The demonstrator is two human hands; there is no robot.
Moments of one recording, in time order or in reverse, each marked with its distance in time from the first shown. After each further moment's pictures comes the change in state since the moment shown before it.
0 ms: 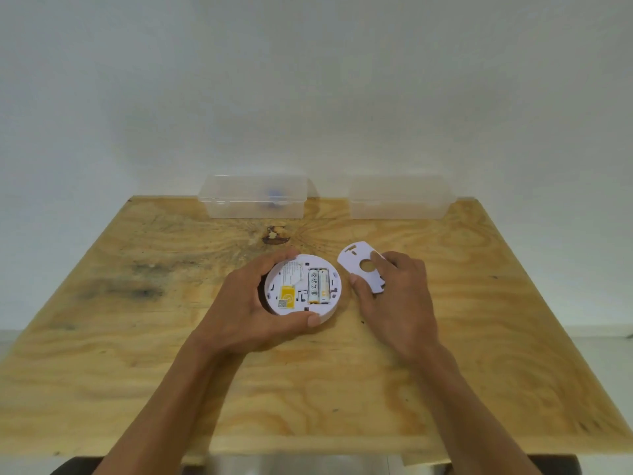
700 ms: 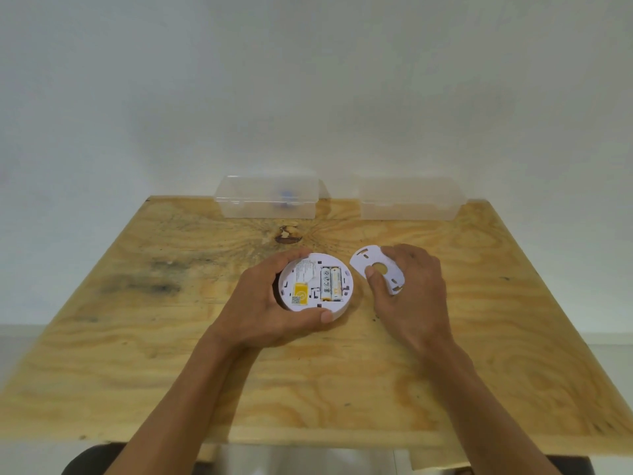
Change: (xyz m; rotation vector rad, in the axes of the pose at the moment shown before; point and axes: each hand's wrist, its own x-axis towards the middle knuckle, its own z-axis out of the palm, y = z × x) left_hand -0.001 0.001 0.001 -0.009 -0.002 0.007; right_hand -0.003 -0.004 -0.007 0.129 0.107 -0.052
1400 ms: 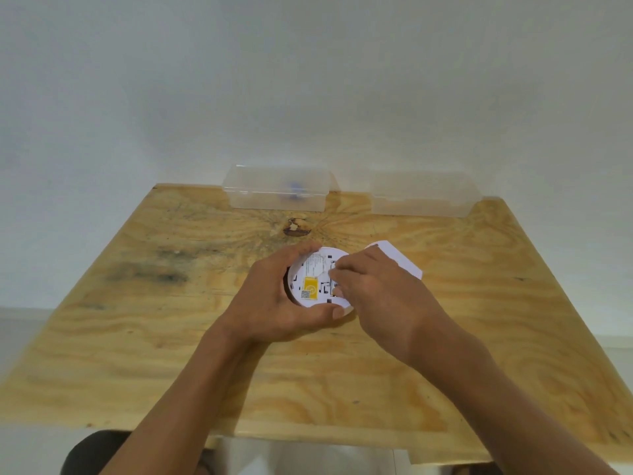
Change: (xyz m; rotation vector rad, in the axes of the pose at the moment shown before) left_hand 0.000 -0.001 0.003 -0.043 0.031 0.010; right_hand 0.004 -0.052 -0.012 -0.304 -0.551 -0.505
